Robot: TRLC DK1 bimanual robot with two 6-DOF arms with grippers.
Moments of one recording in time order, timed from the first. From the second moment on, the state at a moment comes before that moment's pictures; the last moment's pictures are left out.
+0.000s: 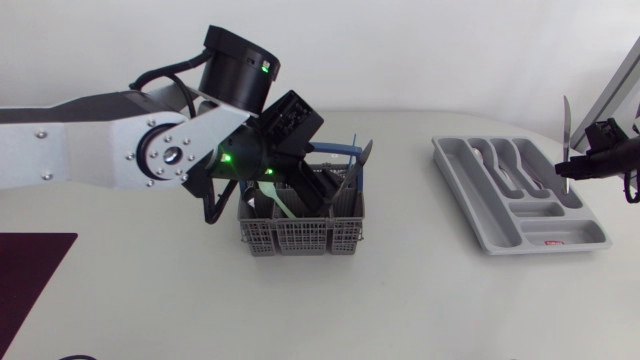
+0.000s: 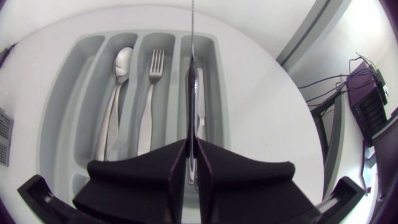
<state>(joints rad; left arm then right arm) -0.68 1.57 1.13 -0.20 0.08 0.33 -0.61 2.17 1.62 -0.40 -0.26 -0.56</state>
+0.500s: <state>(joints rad) -0.70 1.57 1.13 -0.20 0.06 0.35 -0.56 2.30 1.72 -0.48 -0.07 -0.51</state>
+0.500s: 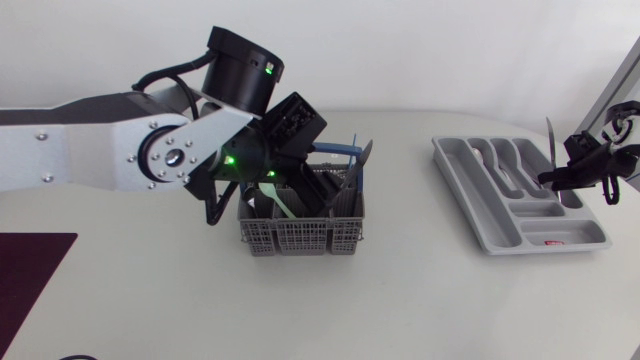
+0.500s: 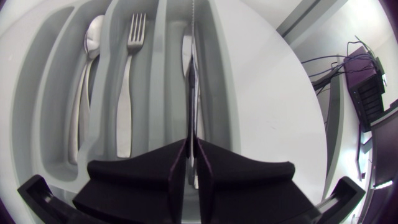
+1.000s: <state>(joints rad) -0.76 1.61 1.11 -0.13 -0.15 0.40 -0.53 2.32 1.73 -0.45 -0.01 -0.48</state>
